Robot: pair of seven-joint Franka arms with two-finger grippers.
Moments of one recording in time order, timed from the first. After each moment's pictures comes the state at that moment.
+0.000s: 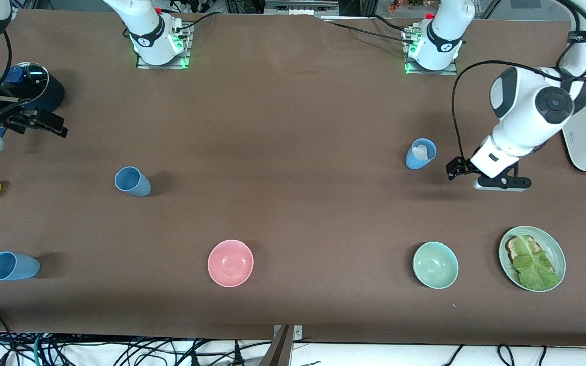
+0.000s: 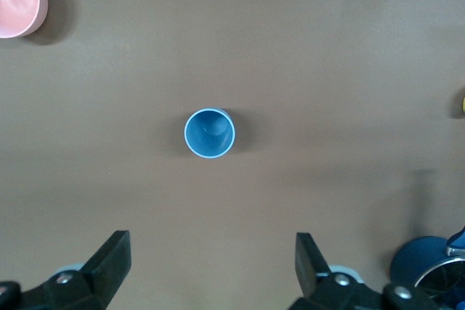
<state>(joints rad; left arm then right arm) 0.00 0.11 -0.07 -2.26 0.01 2.44 -0.06 0.01 0.03 -0.03 -1.65 0.01 1.62 0.07</state>
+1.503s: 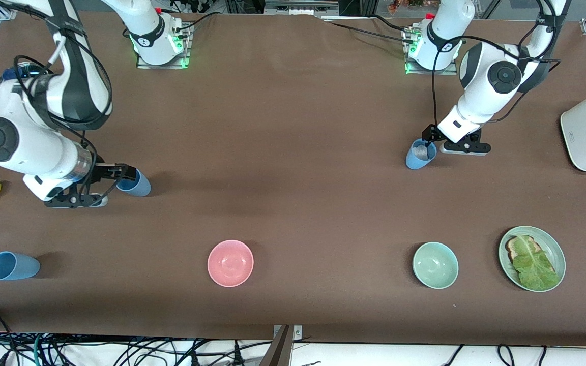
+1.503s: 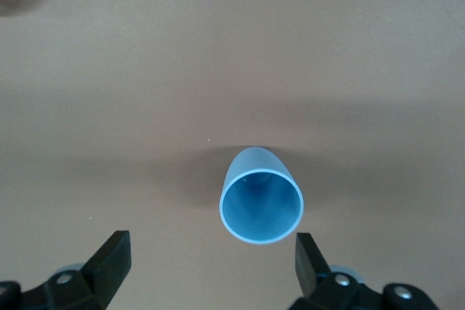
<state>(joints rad) 0.04 -0.05 -0.19 -2.59 0.01 2.52 -0.11 0.12 0.30 -0.02 -1.79 0.00 1.97 0.06</state>
